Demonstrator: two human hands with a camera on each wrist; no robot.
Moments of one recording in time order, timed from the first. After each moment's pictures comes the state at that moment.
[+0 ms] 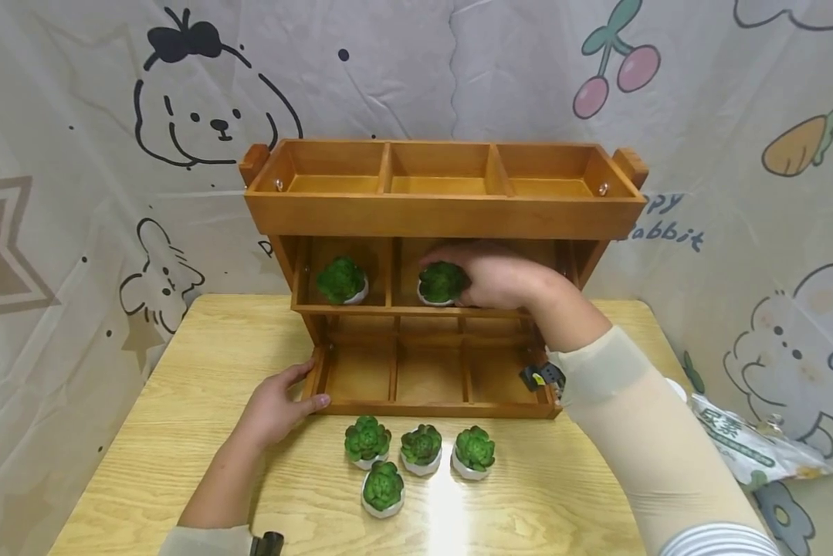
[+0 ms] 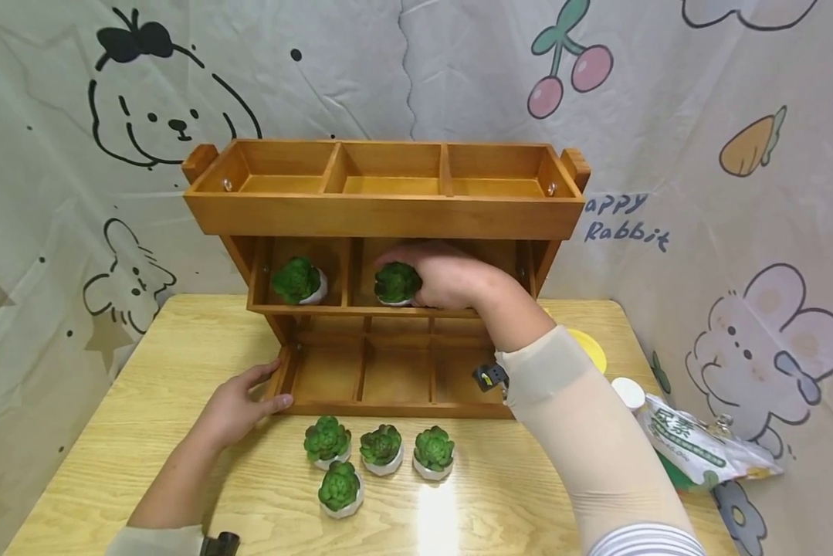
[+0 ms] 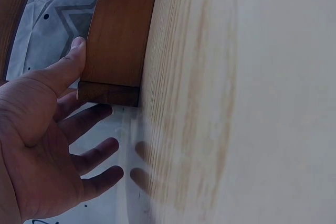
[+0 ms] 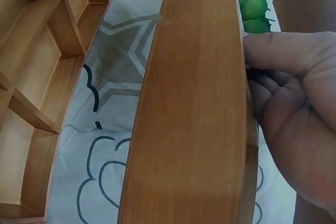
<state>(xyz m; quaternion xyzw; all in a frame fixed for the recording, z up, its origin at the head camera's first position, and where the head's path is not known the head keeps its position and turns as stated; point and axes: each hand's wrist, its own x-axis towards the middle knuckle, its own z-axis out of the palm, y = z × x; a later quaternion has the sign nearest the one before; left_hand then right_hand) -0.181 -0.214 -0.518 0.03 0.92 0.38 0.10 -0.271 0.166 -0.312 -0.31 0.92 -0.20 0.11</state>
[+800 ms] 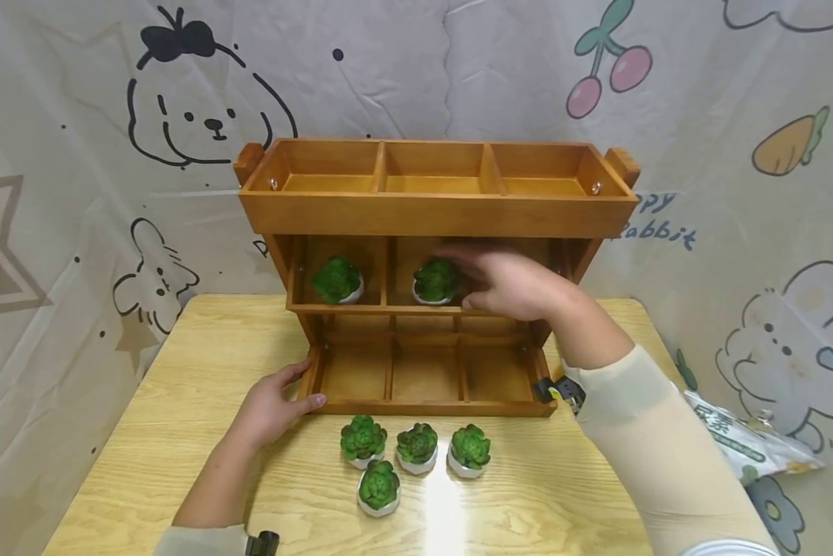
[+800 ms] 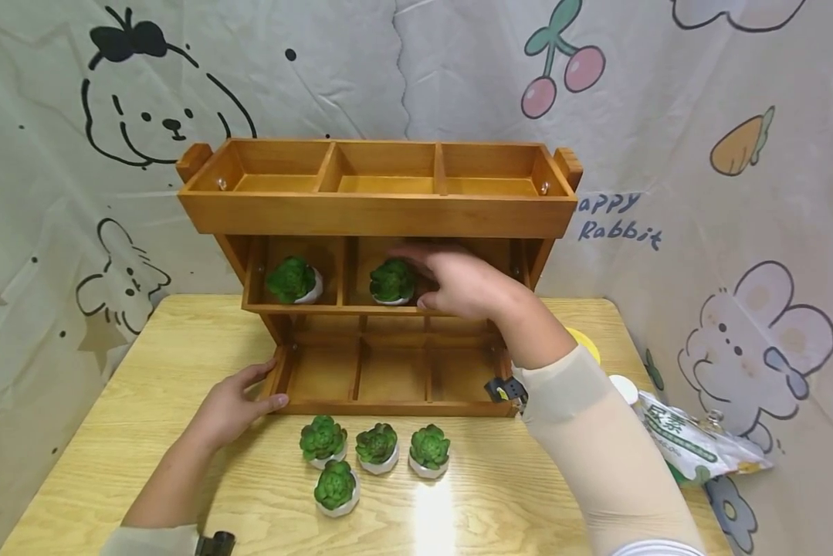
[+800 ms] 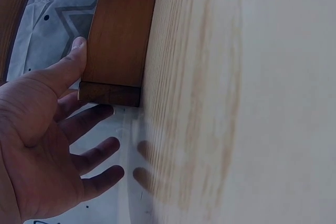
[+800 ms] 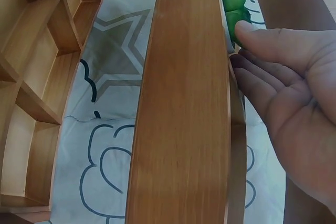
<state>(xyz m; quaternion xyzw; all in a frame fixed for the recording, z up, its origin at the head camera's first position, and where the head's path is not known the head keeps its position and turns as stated) -0.181 -0.213 -0.515 0.04 0.92 0.37 0.09 -0.252 0.191 -0.316 -0.33 0.89 -0.29 0.10</state>
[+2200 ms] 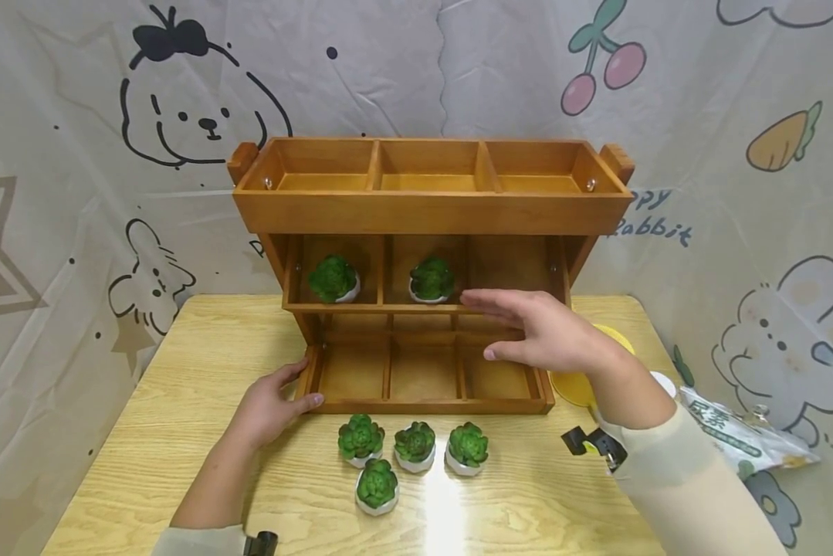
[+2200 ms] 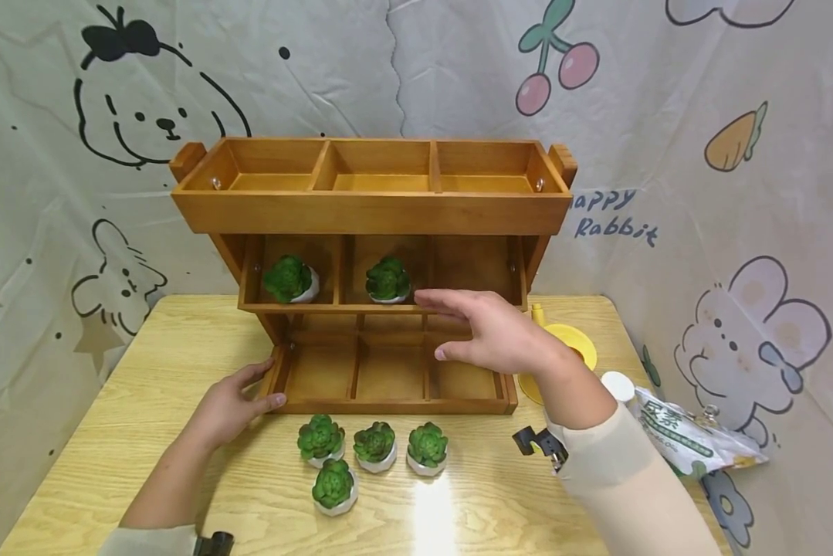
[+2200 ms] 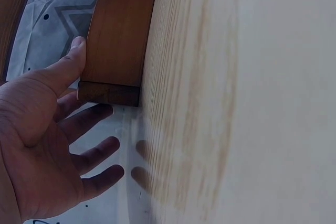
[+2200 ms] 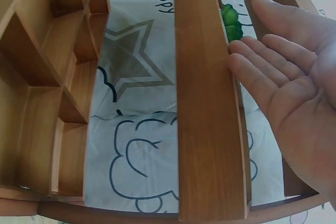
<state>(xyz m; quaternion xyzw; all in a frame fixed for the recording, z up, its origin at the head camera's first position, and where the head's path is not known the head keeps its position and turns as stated) -0.182 -0.214 -0.520 0.04 0.92 0.37 0.09 -0.192 0.231 -0.344 -0.35 0.86 -0.36 0.07</state>
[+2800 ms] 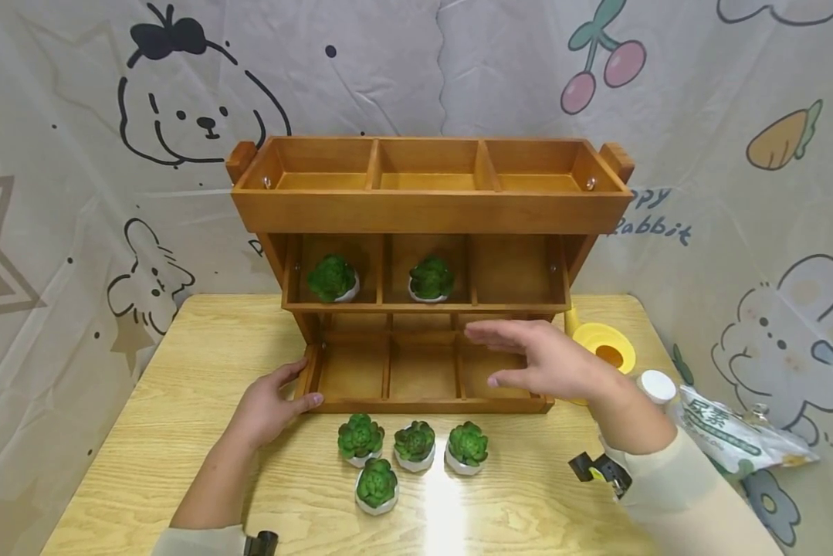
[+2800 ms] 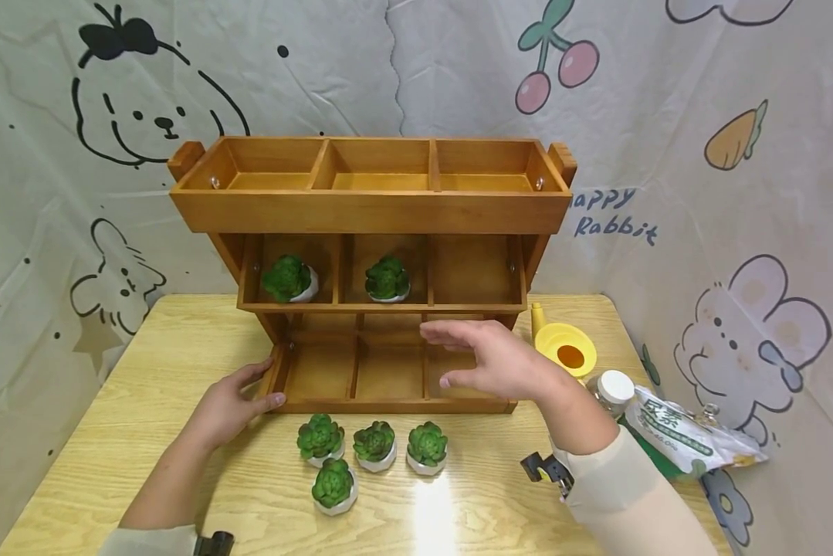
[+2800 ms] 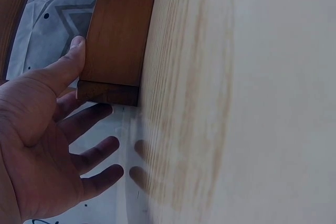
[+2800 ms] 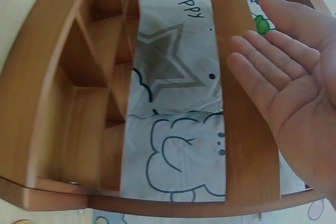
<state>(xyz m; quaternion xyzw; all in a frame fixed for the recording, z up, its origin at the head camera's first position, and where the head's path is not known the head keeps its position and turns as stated) -0.181 -0.212 -0.518 0.03 0.92 0.38 0.10 -0.173 0.237 -0.379 -0.33 0.86 -0.37 0.09</state>
